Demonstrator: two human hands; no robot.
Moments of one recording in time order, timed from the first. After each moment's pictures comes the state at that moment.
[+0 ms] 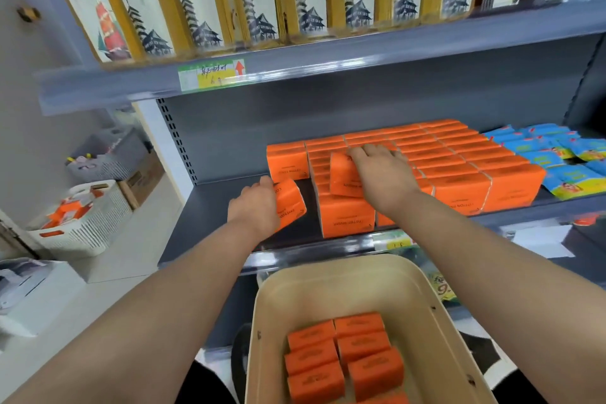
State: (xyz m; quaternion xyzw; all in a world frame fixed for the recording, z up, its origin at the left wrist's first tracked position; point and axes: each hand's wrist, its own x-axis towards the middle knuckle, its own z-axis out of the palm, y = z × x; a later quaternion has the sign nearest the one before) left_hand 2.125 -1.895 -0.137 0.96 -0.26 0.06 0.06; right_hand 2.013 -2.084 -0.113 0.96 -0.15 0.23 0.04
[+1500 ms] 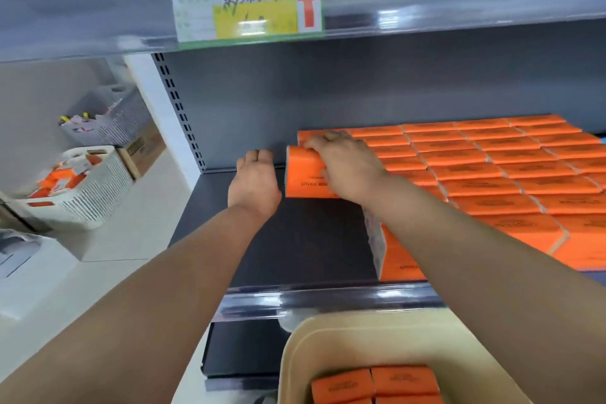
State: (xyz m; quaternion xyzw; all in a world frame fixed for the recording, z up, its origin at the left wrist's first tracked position) left_hand 2.306 -1.928 -0.177 0.96 -0.21 0.09 0.18; right_hand 2.233 -2.075 -0.140 0.99 -0.02 0.16 -0.04
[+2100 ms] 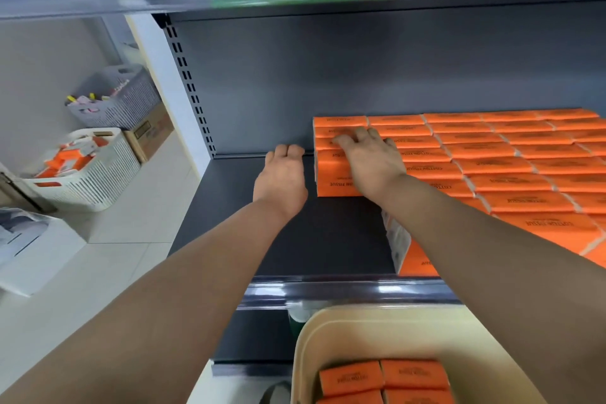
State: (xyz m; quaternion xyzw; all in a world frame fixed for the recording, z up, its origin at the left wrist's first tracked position) left_hand 2.317 -1.922 -0.190 0.95 -0.24 0.06 0.18; right_hand 2.269 -2.070 -0.172 0.99 -0.10 0.13 0.01
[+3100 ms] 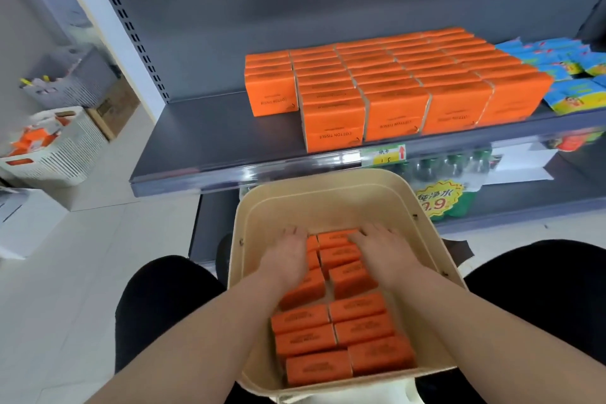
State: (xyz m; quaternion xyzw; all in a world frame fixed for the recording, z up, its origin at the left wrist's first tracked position) left_hand 2.036 -1.885 -0.319 0.93 -0.34 -0.13 0.10; right_hand 1.934 -2.046 -0.314 0.99 -0.11 -0.03 -0.03
